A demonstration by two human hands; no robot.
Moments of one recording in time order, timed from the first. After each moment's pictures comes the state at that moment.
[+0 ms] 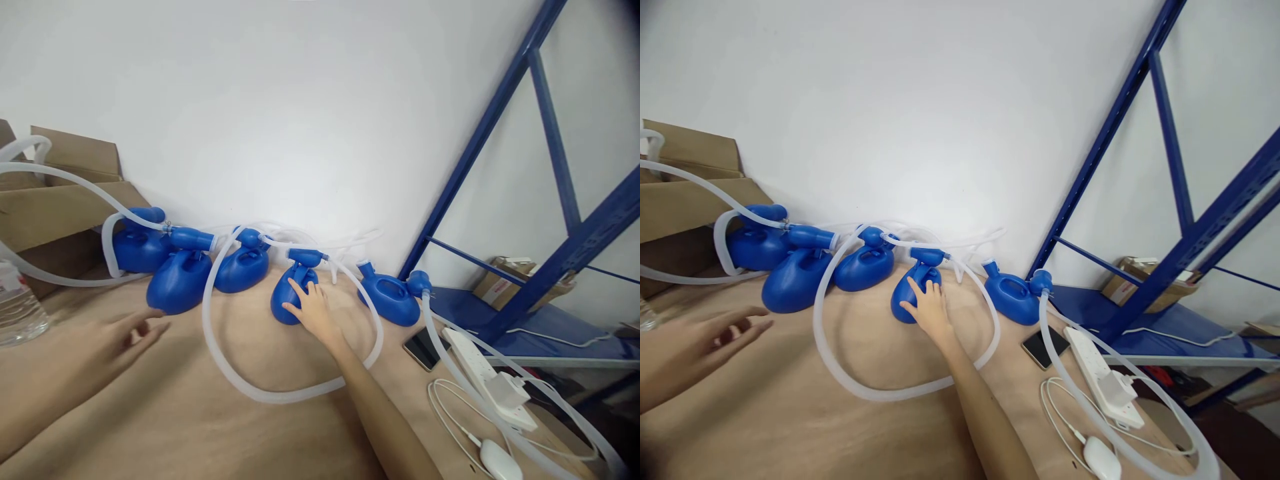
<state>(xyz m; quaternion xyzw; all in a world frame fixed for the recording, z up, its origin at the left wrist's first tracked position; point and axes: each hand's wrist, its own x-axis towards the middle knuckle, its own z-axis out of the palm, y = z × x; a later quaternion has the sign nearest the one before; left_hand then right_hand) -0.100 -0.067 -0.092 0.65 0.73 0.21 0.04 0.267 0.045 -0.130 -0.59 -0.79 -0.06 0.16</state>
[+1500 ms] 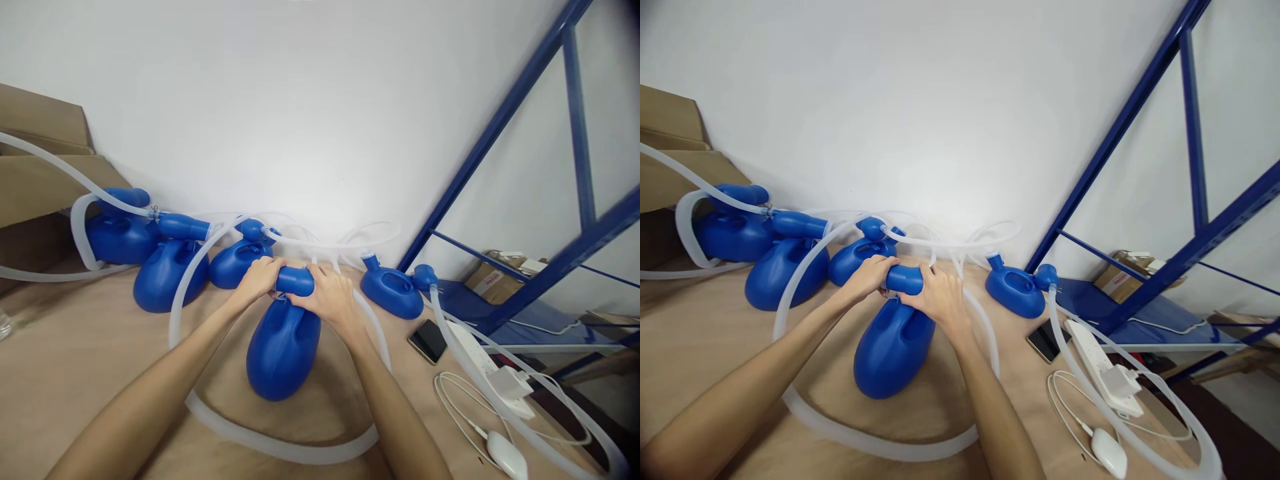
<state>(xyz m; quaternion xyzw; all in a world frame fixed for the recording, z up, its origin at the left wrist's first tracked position) 0.066 0.098 -0.096 0.73 0.51 0.31 0.33 0.247 0.023 -0.073 -0.63 -0.74 -0.14 0.18</state>
